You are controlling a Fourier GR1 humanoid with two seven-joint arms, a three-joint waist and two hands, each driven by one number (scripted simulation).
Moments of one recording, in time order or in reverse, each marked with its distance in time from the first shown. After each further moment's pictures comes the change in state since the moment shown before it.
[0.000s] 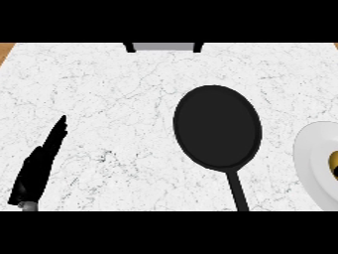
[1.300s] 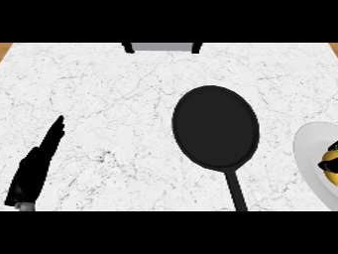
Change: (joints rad) left arm 0.013 -0.063 0.081 -0.015 -0.065 -0.082 -0.004; right arm 0.048 0.156 -0.129 0.063 0.204 -0.034 -0.127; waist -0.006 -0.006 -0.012
